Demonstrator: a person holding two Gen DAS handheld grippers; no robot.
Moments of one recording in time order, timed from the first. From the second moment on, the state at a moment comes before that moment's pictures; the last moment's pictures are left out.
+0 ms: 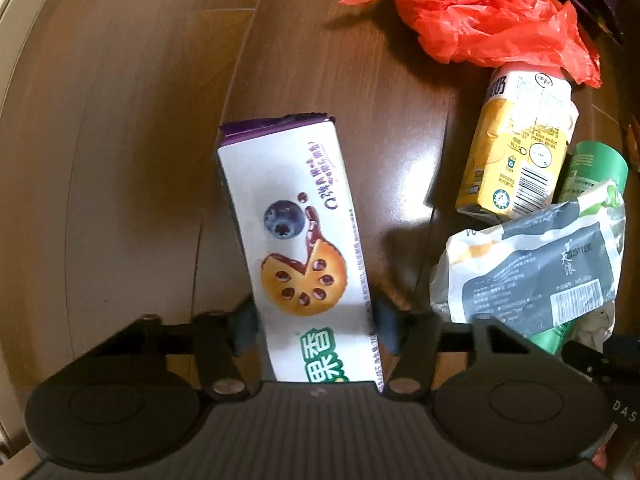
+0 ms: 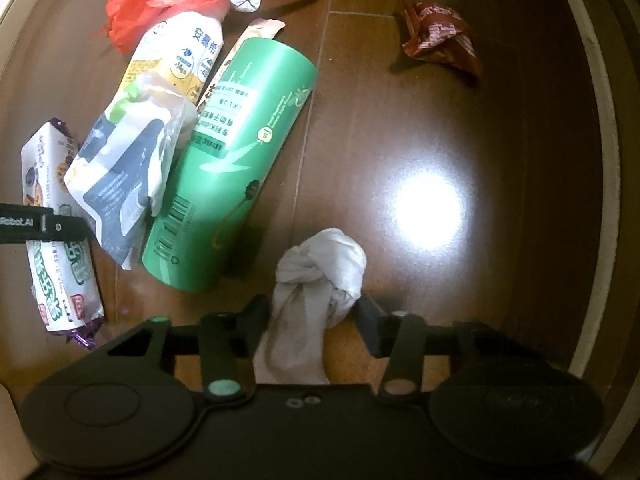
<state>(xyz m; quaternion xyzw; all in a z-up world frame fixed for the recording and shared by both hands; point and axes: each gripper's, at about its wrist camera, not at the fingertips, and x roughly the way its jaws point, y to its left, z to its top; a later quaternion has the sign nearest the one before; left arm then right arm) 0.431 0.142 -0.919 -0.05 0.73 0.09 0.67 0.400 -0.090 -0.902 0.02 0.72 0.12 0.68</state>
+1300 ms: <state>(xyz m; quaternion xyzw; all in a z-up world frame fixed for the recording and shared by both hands) 0.430 0.139 -0.426 -0.05 0.65 0.04 0.75 0.419 -0.113 -0.423 0.05 0.59 0.15 0.79</state>
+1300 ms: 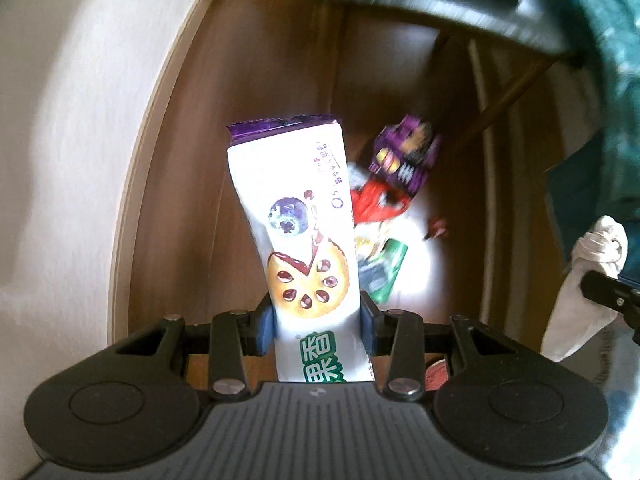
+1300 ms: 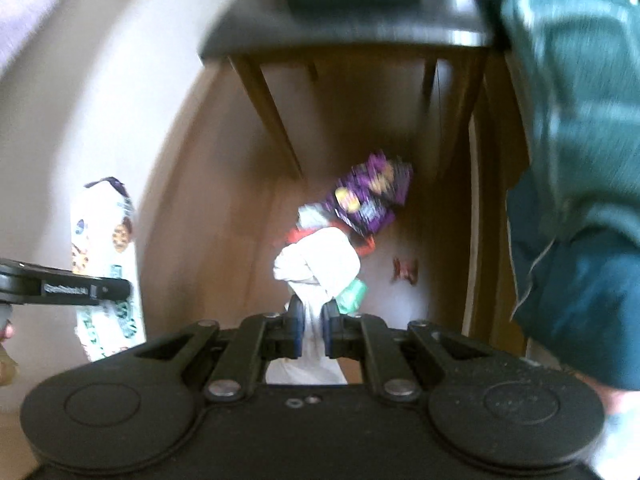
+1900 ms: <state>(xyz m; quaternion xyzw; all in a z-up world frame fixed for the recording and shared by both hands) 0.501 0.152 -0.166 -0.07 0.53 -0.07 0.84 0.472 -0.111 -0.152 0.12 0.45 0.15 0.87</state>
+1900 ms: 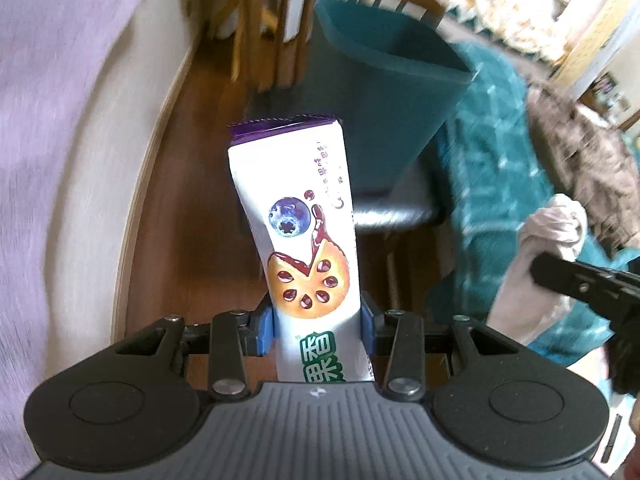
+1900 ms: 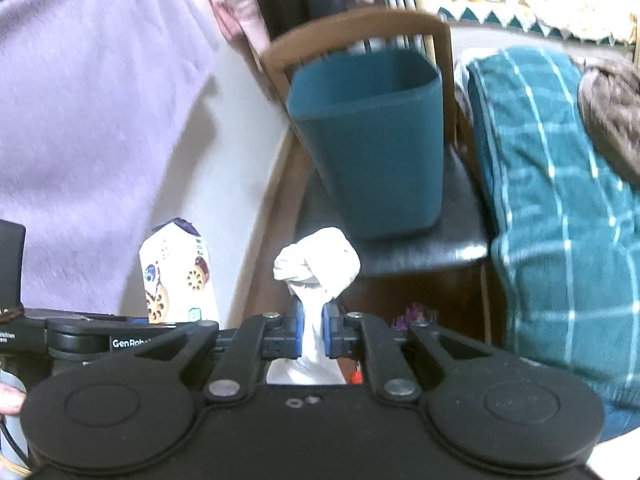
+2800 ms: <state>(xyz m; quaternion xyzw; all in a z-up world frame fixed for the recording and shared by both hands) 0.776 0.051 -0.085 -0.01 0.46 0.01 0.89 0.725 -0.165 -0.097 0.03 0.38 0.19 0.90</state>
